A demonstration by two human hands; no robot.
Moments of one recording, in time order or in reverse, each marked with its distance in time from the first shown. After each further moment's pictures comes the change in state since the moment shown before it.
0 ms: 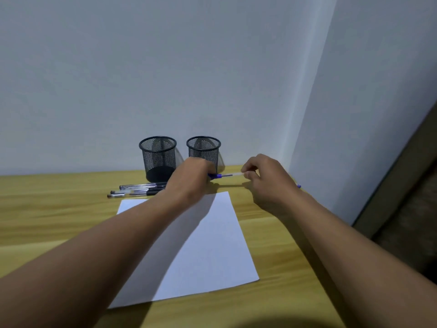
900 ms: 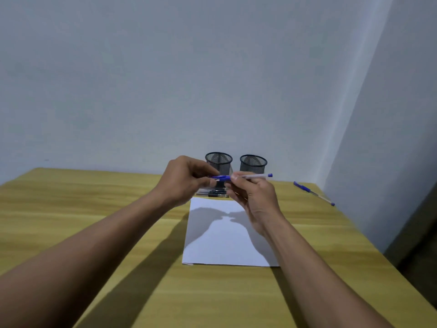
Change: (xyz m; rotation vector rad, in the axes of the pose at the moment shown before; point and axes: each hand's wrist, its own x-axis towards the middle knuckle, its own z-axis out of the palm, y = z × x) left_hand -0.126 -0.048 -0.146 -0.572 0.134 -0.181; right_hand -0.075 -0.177 0.049 1.382 -0.035 0.284
